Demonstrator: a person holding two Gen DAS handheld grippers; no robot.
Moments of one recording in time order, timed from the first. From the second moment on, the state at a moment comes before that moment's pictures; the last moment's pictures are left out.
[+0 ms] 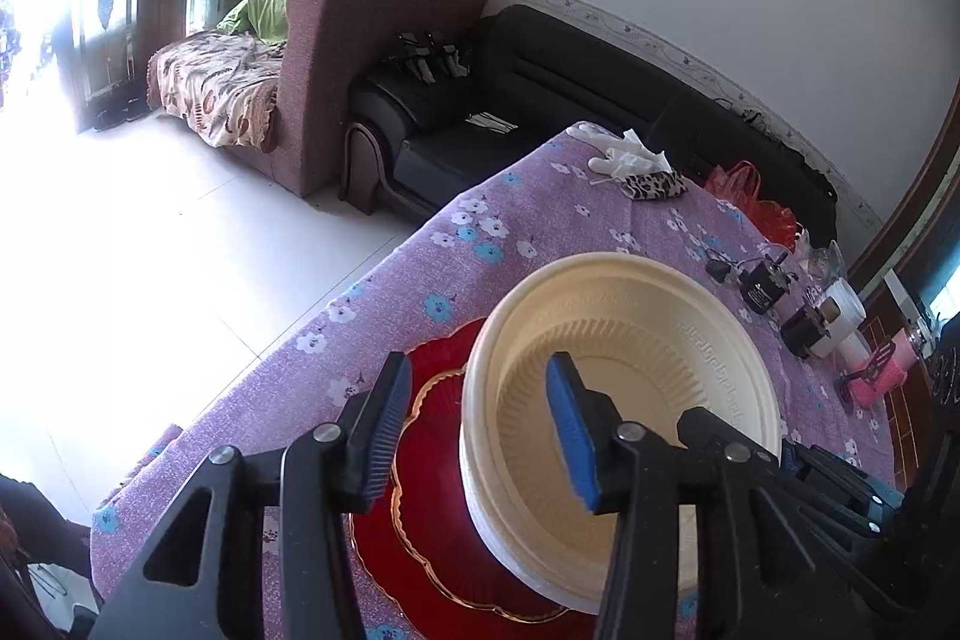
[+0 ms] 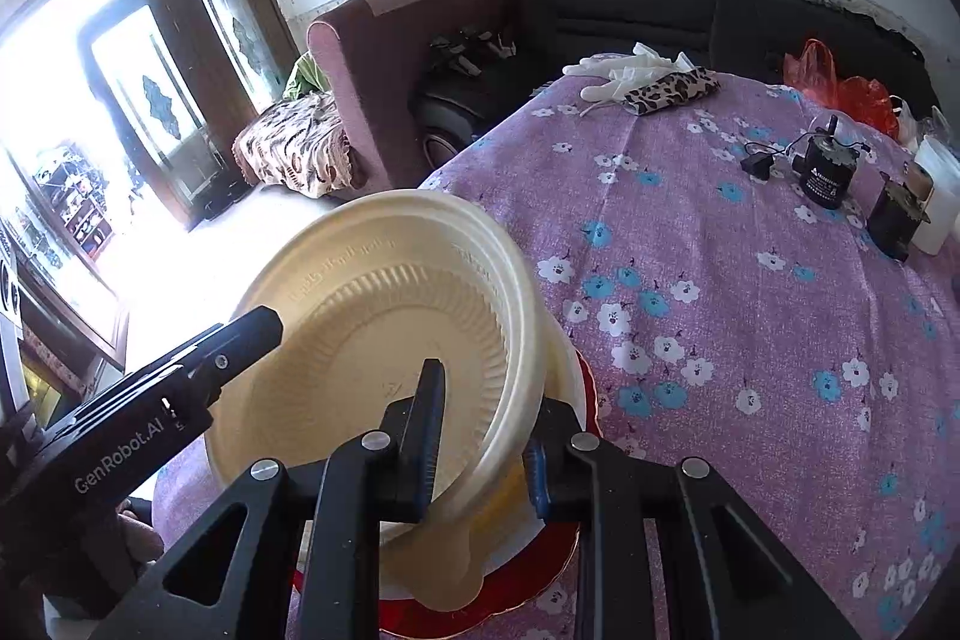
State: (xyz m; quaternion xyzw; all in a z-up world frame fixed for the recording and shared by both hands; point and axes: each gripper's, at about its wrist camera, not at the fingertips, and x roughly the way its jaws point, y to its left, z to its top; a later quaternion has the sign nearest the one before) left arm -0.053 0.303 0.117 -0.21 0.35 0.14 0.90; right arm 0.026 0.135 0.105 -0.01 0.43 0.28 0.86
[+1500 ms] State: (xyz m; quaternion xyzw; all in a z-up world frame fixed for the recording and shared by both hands) left arm -0.171 0.219 0.172 -0.14 0.19 0.17 0.96; right arm -0.093 0.032 0.121 0.01 0.33 0.21 0.92
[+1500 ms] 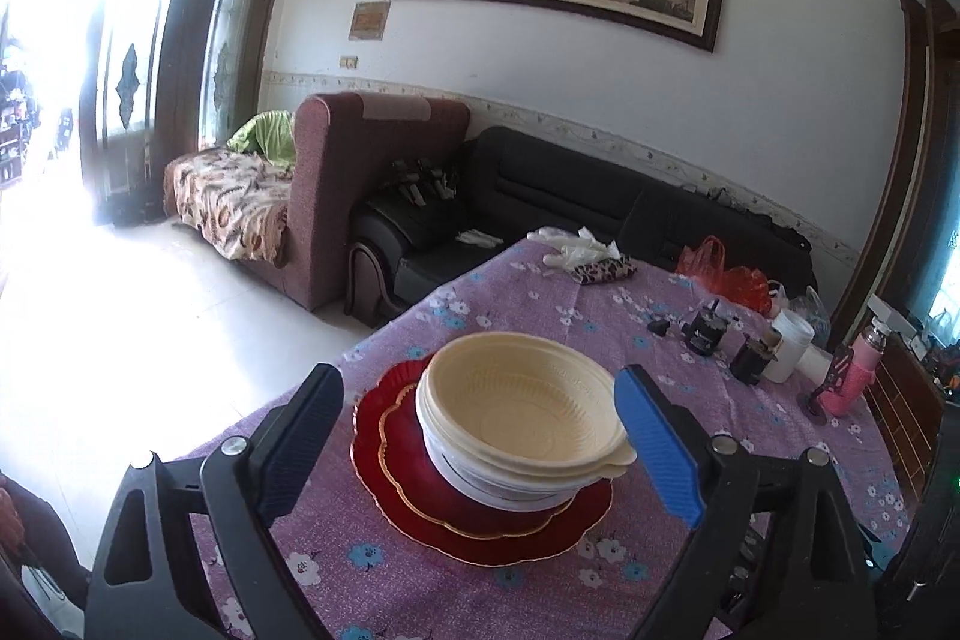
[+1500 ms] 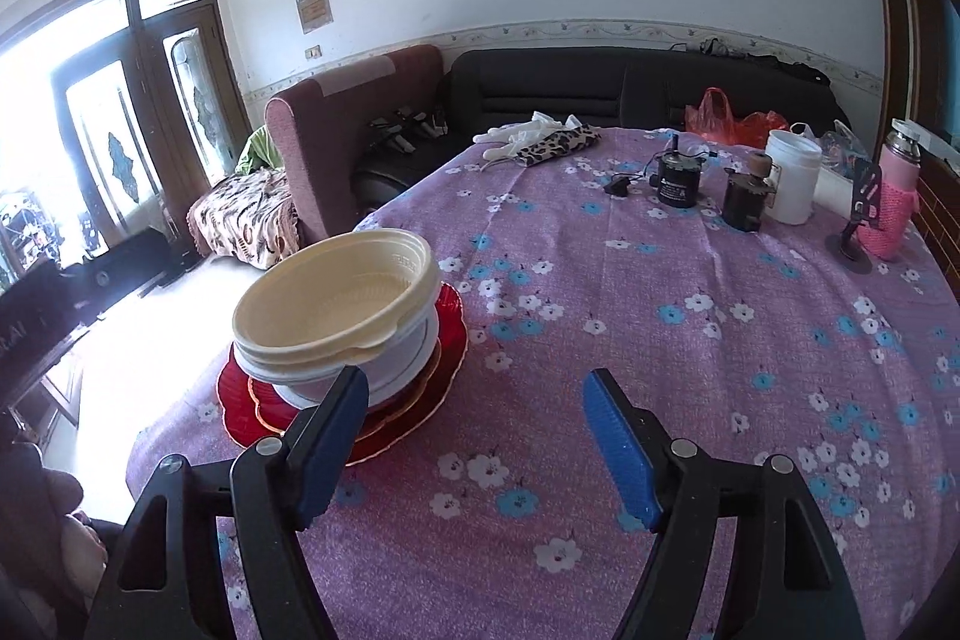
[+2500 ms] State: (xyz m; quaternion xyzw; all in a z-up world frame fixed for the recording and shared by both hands) left arm -0.177 0.190 0.137 -0.11 0.28 0.17 0.94; right arm -0.149 0.039 0.108 -0.03 0.34 0.20 0.92
